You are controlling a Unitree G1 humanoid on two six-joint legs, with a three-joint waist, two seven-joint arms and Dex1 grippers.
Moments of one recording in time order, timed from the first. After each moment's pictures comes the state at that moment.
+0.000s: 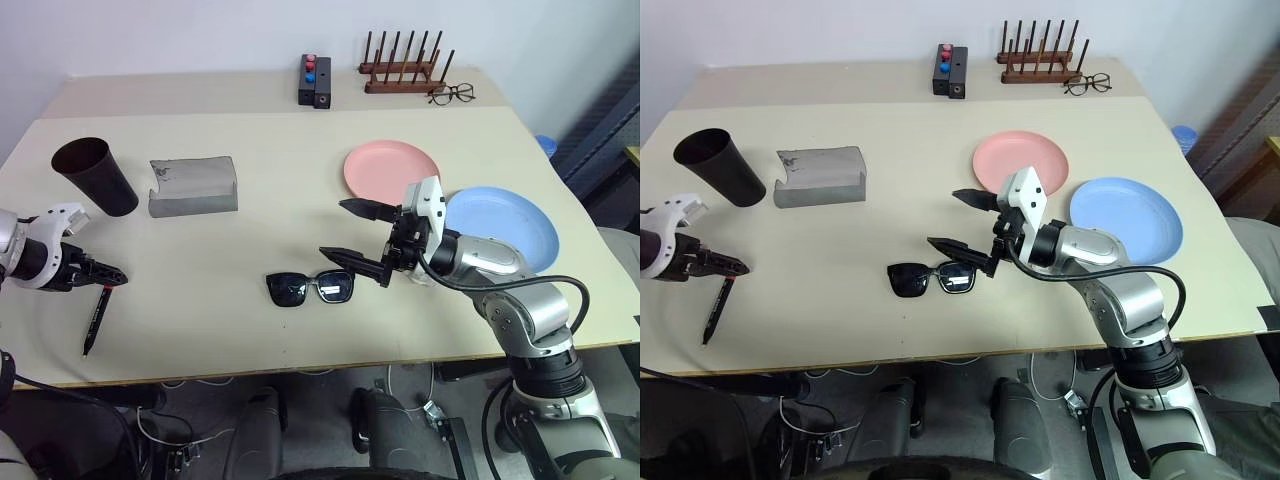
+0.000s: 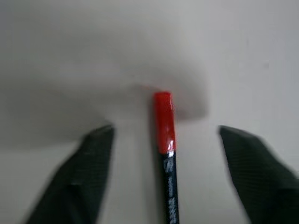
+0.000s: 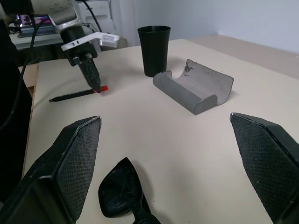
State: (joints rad) left arm -0.87 1.15 -0.38 0.69 -0.22 1.21 -1.14; right arm -0.43 -0.47 0.09 -0.33 0.55 0.52 0.81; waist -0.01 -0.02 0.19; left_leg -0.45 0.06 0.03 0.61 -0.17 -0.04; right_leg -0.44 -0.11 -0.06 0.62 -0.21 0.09
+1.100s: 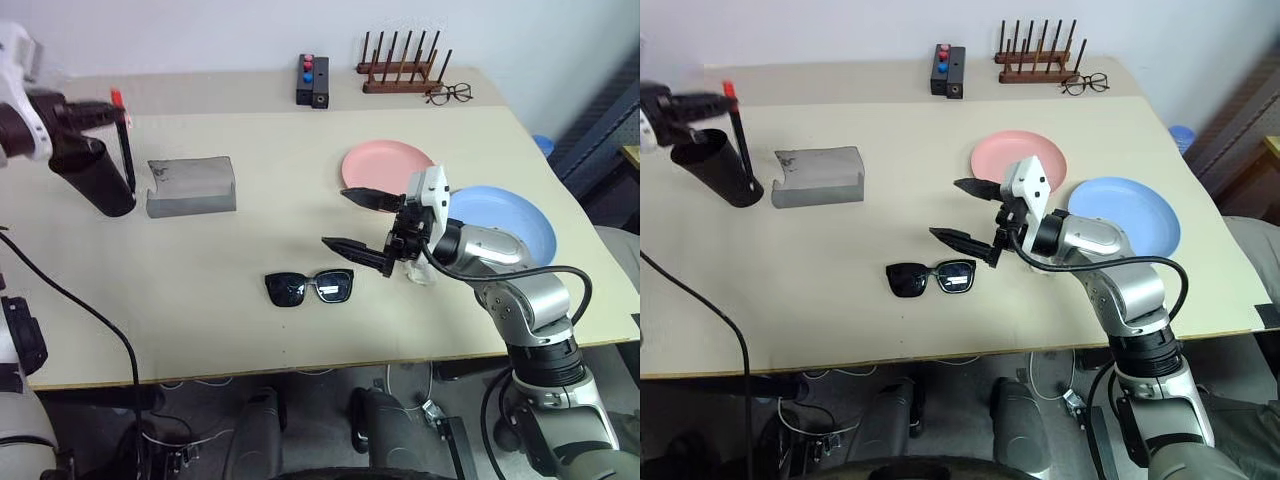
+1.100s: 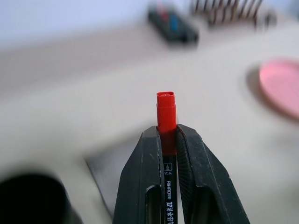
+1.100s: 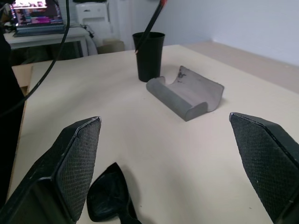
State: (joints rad) left arm -1.08 0.99 0.23 0.54 -0.34 0.80 -0.92; right arm -0.48 -0.48 0.07 -0.27 0.53 0.47 0.84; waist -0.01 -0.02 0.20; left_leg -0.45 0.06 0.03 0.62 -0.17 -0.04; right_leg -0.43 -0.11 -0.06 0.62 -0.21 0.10
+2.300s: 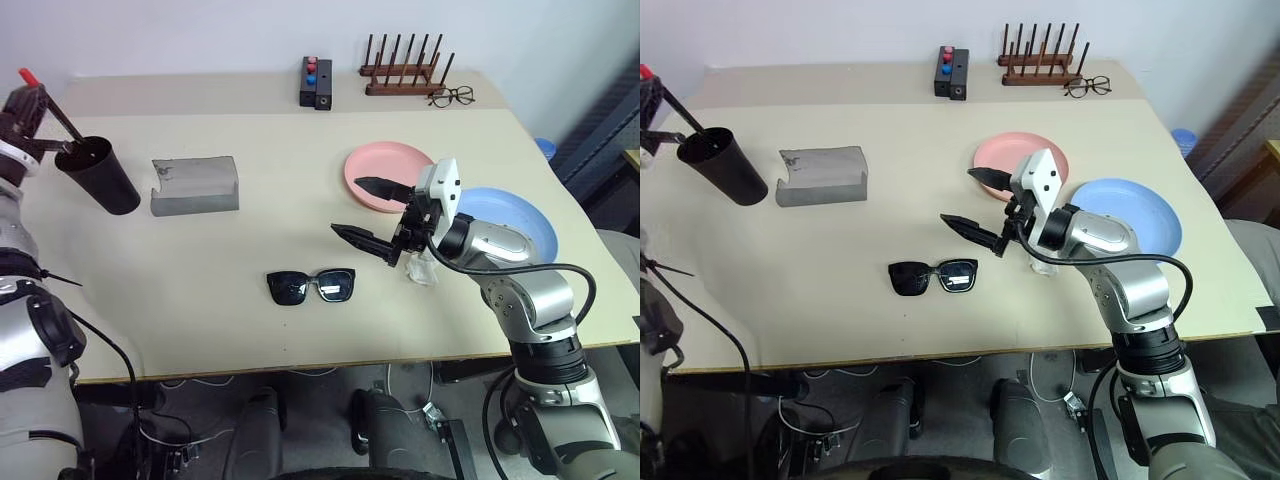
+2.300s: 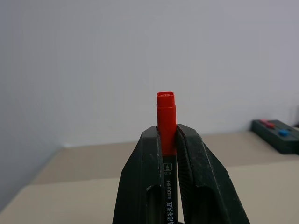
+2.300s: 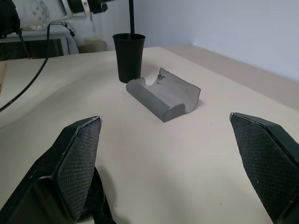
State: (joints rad) left arm -0.98 0.85 0.45 1.14 -0.31 -0.27 -0.71; right arm -0.48 -0.48 0.05 -0.25 0.50 0.44 0.80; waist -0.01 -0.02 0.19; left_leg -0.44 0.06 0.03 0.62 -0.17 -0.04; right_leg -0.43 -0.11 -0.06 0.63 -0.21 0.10
